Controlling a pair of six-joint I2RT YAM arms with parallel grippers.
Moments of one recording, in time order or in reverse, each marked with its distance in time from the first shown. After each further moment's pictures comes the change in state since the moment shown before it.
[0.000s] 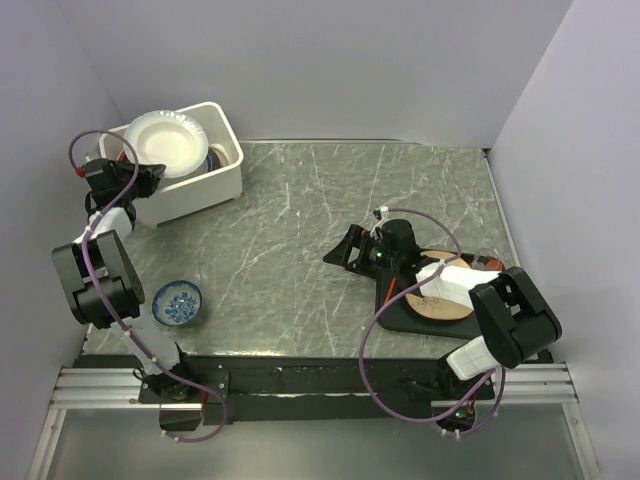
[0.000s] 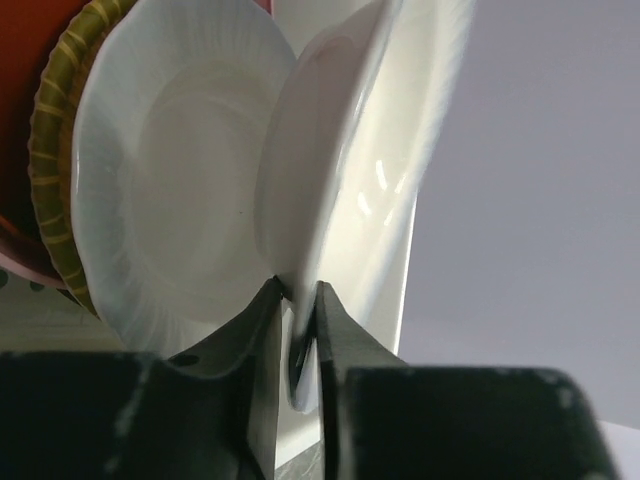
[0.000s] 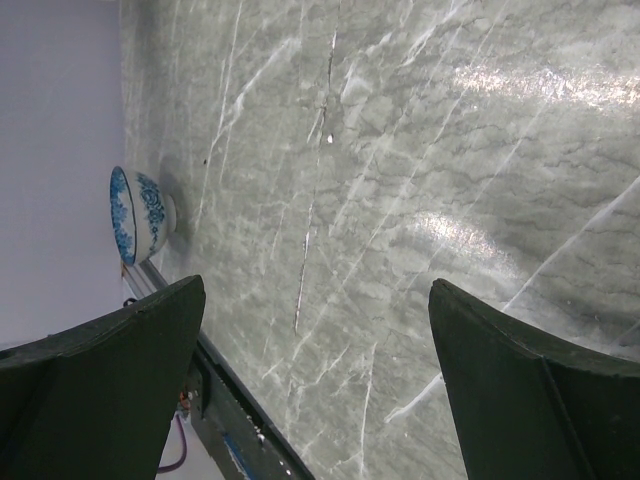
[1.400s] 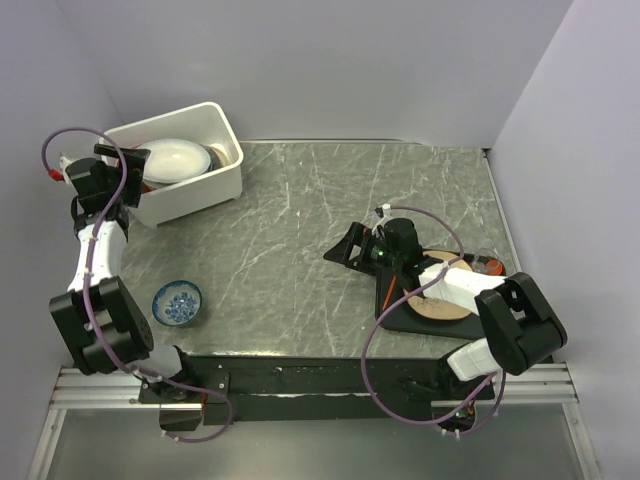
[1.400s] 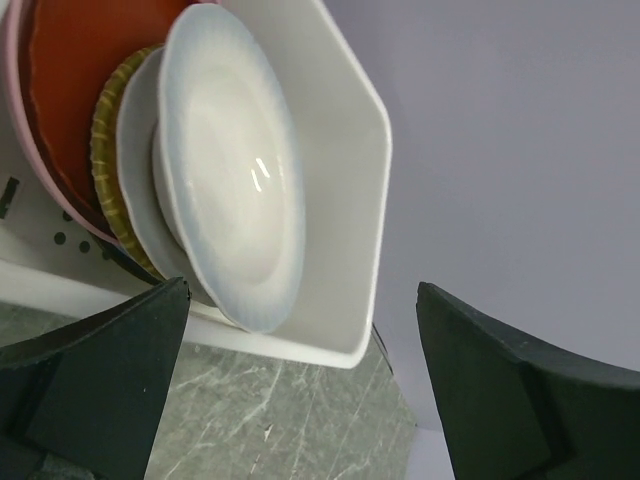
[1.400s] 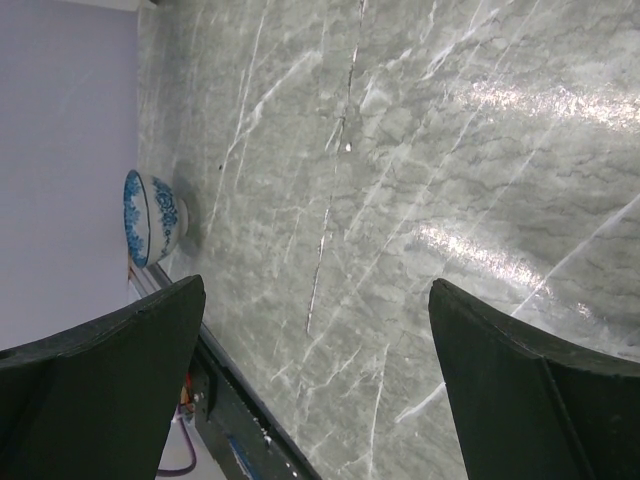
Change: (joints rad) left arm 0.003 -0.303 -0.067 -0.209 -0.195 0.061; right arm 0.000 -0.042 0.000 -0.007 0.008 -0.001
